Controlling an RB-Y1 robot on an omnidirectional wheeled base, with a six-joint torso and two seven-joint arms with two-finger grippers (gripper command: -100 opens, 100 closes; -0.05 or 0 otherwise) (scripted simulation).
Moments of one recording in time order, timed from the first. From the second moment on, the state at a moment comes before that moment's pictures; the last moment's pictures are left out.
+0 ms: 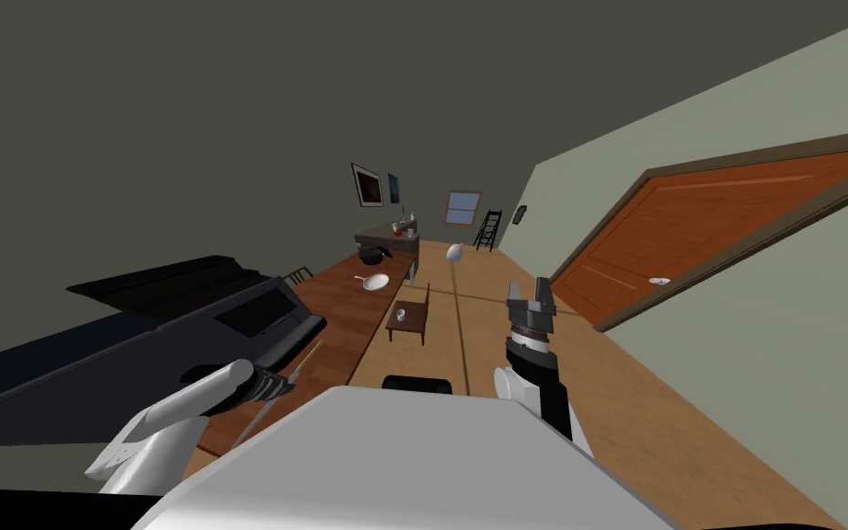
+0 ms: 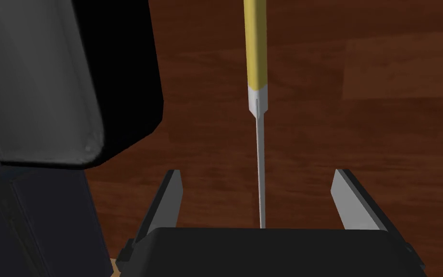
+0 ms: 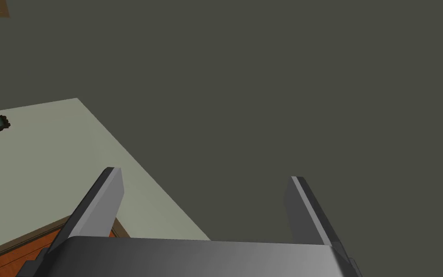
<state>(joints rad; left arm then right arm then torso) 0.24 0.44 0.71 -1.30 0.56 1.18 0.53 0.54 0.03 -0.02 -2.34 -0.01 -0.49 0.05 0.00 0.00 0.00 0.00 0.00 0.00</state>
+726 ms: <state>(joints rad) 0.20 0.45 0.77 -1.18 0.58 1.28 0.53 0.54 0.03 -0.02 -2.34 -0.01 -0.49 0.05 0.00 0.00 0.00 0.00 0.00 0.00</state>
